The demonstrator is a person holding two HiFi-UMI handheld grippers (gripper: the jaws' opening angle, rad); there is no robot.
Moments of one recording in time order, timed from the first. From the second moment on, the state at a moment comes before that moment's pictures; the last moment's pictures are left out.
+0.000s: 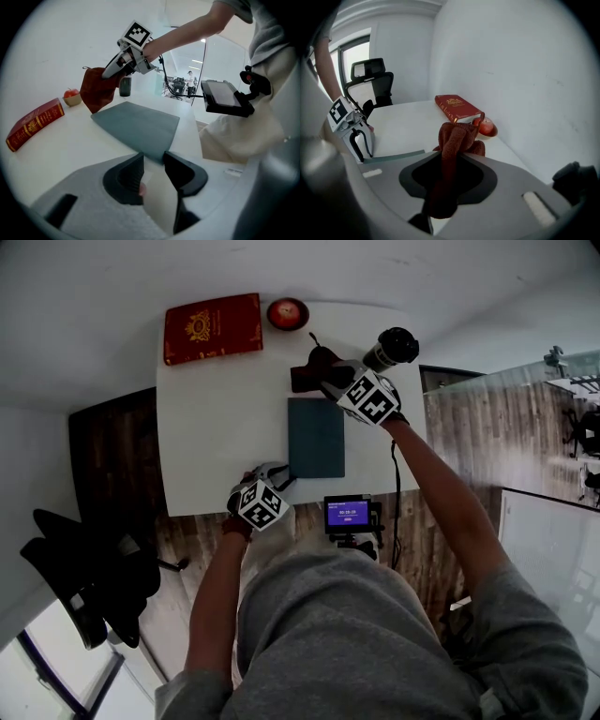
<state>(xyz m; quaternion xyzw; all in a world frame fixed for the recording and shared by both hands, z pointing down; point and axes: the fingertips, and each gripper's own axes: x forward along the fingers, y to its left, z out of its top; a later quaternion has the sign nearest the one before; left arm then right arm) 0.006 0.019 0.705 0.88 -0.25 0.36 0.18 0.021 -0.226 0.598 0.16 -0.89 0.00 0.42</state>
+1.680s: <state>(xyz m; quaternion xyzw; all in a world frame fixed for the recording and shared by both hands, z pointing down) 0.005 0.019 0.705 0.88 -0.25 0.36 0.18 0.031 -0.134 0.687 0.04 -0.86 0.08 0.51</state>
